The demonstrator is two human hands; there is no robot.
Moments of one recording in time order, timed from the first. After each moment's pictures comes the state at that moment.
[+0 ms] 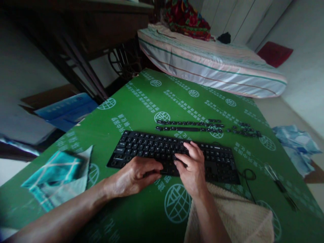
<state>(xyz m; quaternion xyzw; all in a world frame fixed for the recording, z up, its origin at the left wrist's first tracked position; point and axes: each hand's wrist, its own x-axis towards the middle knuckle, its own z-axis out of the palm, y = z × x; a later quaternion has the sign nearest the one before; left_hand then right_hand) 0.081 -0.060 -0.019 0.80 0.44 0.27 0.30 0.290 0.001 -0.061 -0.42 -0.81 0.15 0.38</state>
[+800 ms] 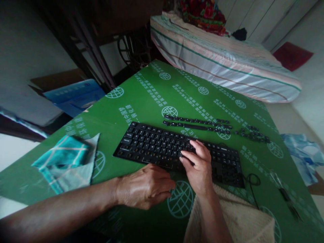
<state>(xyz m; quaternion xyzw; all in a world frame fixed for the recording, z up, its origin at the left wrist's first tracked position) 0.107 -0.075 -0.026 0.92 0.33 0.17 0.14 0.299 0.003 -0.060 -0.41 -0.82 0.16 0.36</state>
